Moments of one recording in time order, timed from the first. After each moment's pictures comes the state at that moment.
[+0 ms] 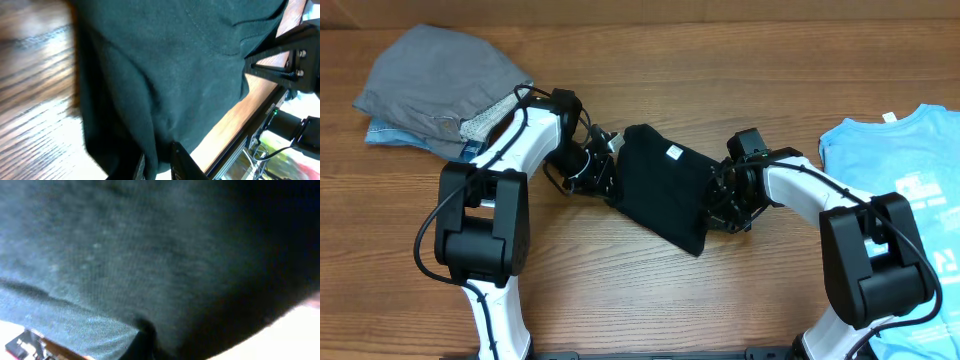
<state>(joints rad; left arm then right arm) -0.20 2.10 1.48 -1.13 0.67 0.19 0.27 1.86 1.02 -0.76 -0.51 0.47</state>
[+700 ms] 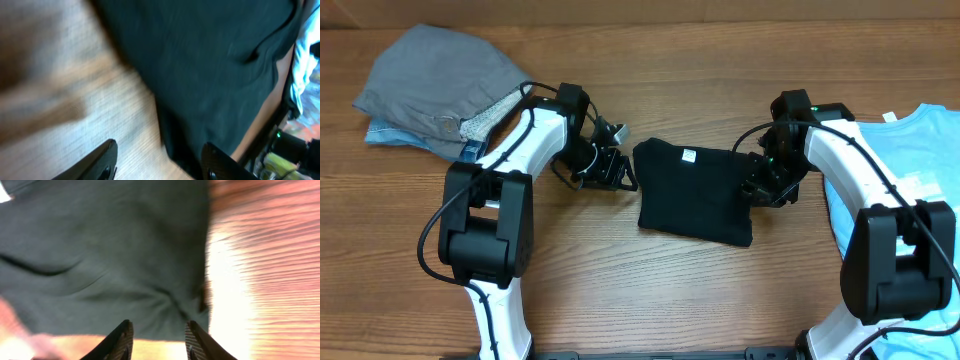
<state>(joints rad) -0.22 2.10 1.48 -0.98 0.68 0.10 0.09 1.84 1.31 -1.15 -0.35 0.36</state>
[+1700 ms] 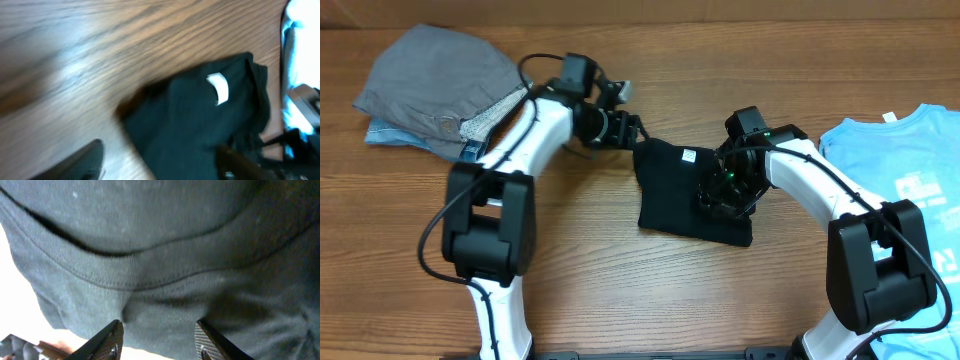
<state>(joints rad) -0.21 2.12 1.61 -0.79 0.64 -0.11 0.28 1.83 1.18 -0.88 -0.45 0.46</state>
